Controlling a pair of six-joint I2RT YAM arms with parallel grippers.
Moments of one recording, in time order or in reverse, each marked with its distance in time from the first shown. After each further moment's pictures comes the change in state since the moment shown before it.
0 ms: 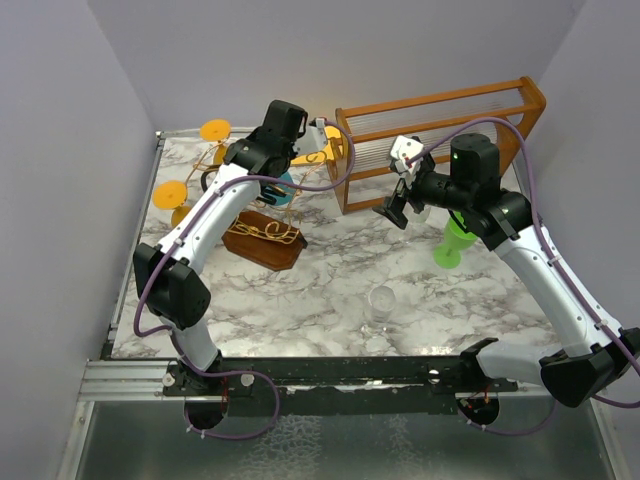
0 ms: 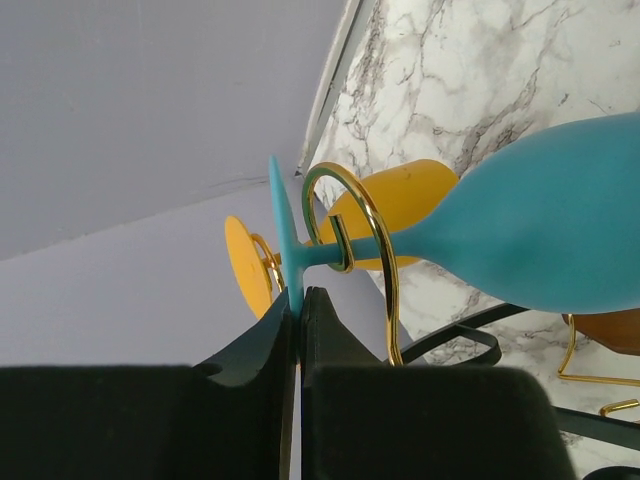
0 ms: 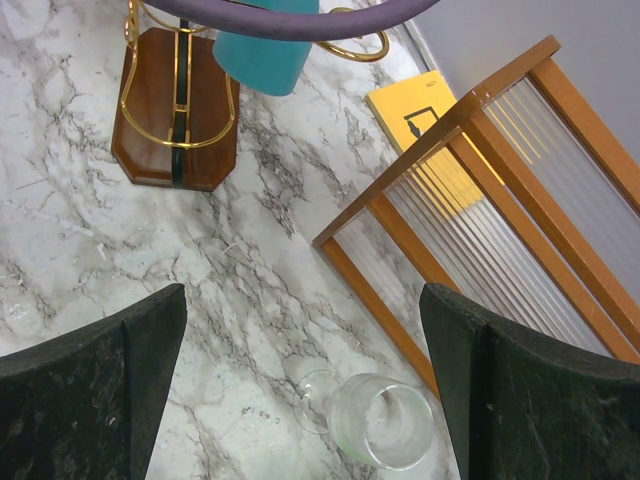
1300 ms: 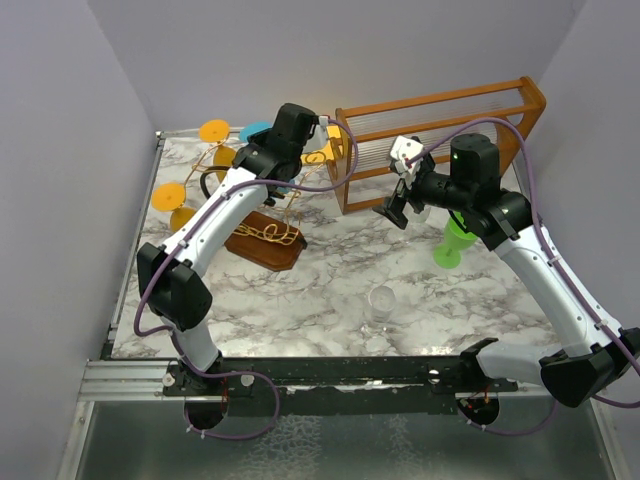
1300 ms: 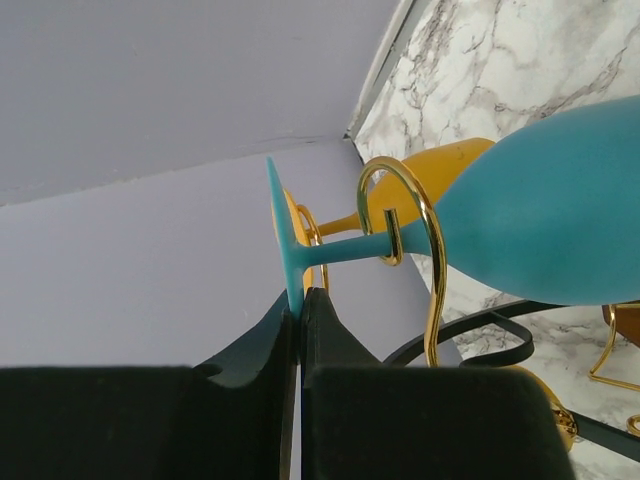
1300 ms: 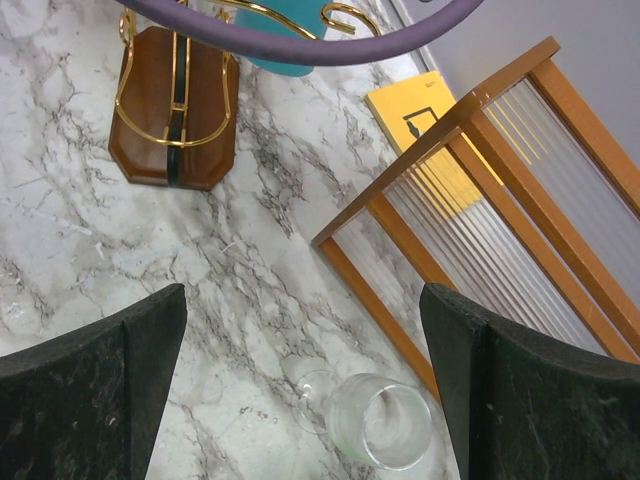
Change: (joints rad) left arm -0.051 0.000 -0.006 0.056 -0.201 0.005; right arm 0.000 0.000 0.000 0.000 0.000 -0.006
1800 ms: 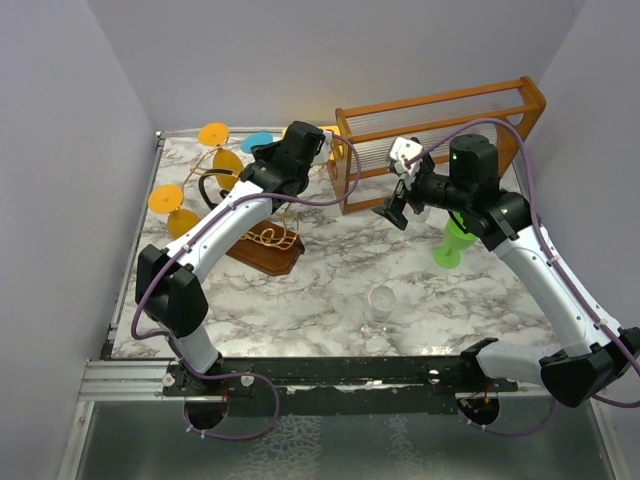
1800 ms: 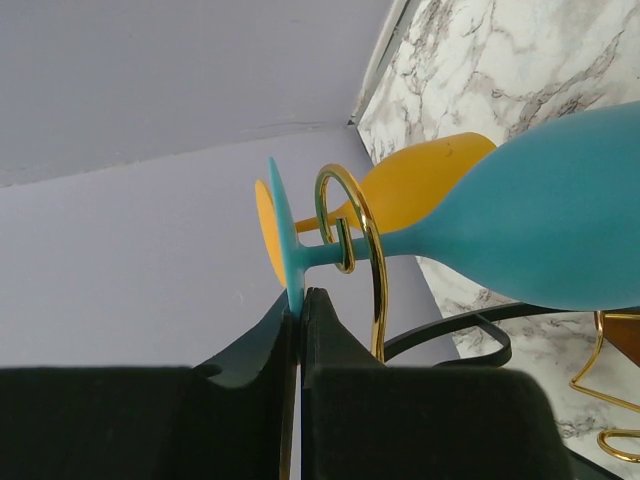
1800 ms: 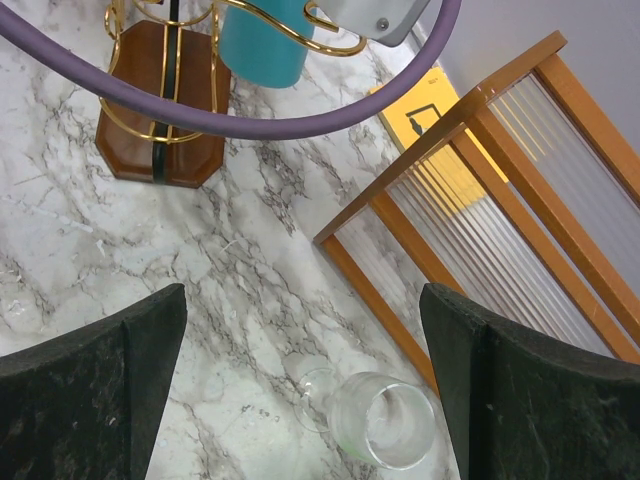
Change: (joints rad) left arm -0.045 -0.047 -0.177 0.140 -0.101 0.005; right arm 0.000 0.000 -0.007 0.000 0.000 -0.001
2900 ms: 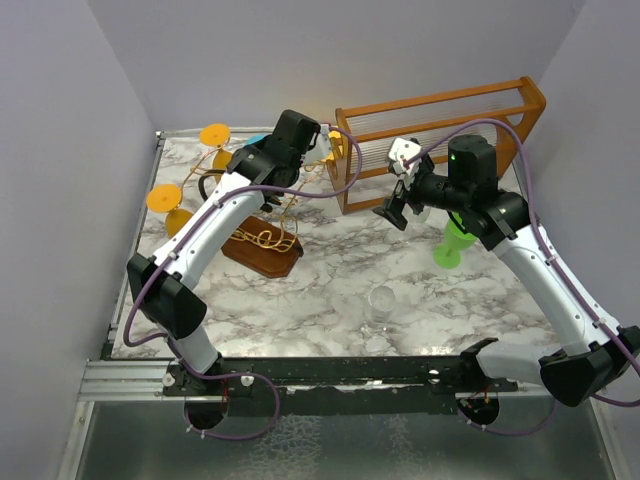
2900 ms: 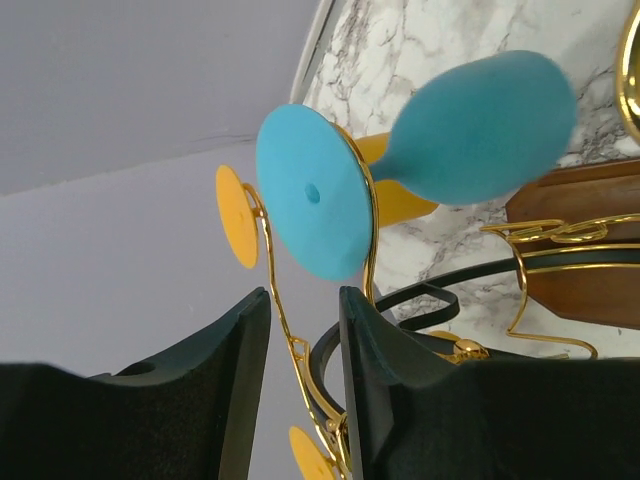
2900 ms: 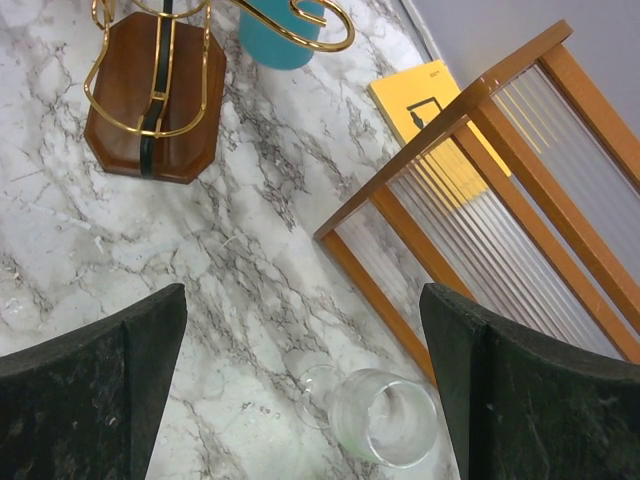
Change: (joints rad) left arm 0.000 -0.011 0.174 -0.312 0.159 -0.155; right arm 0.000 0.004 -0.006 0.001 0.005 -0.001
